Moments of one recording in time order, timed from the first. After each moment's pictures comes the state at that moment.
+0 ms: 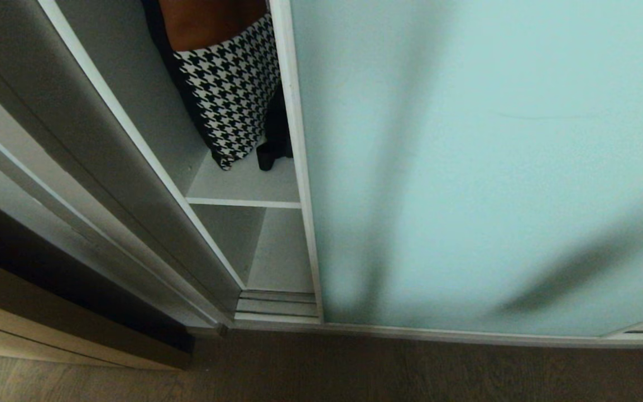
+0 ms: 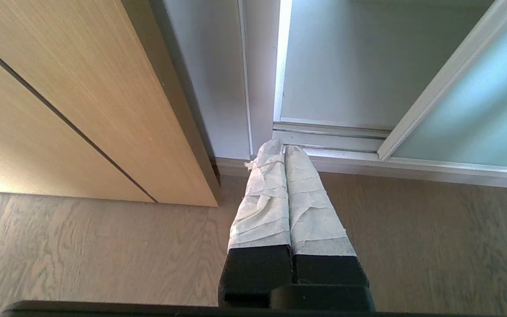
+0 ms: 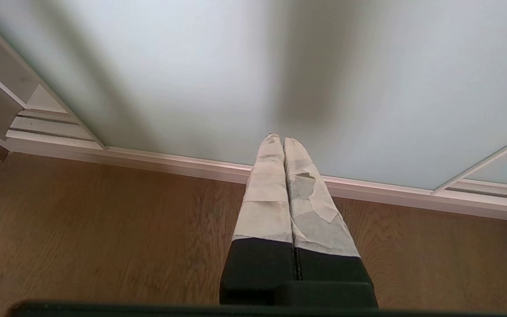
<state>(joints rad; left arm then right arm) 0.00 0.00 0.00 0.00 0.00 0.01 0.00 0.00 0.00 -0.01 0.00 0.00</state>
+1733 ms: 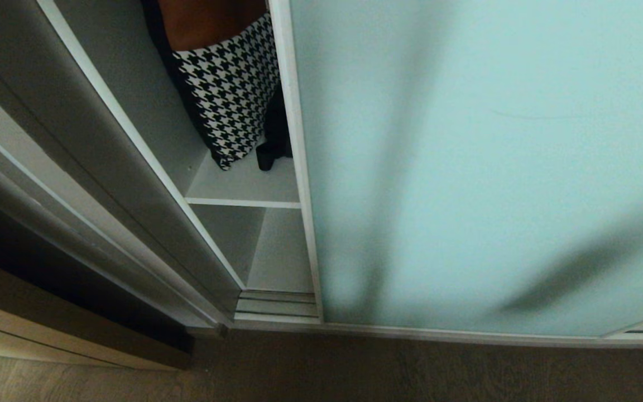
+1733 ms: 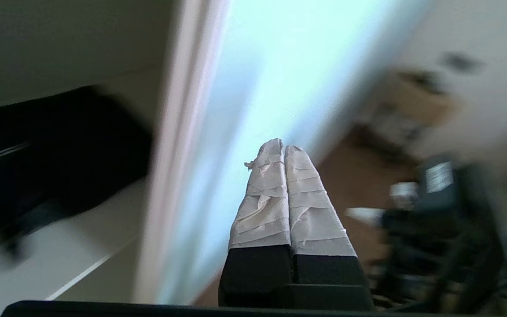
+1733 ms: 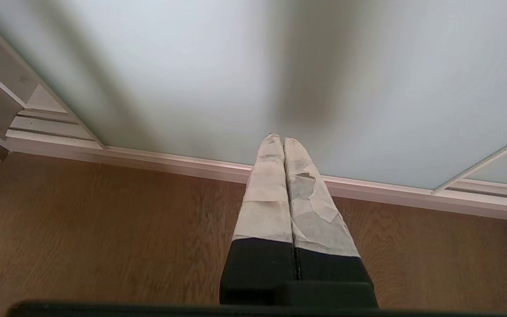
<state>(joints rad) -0.33 1.05 -1.56 0.17 -0.76 -0.16 0.00 0.00 0.00 -0.01 0.00 0.00</state>
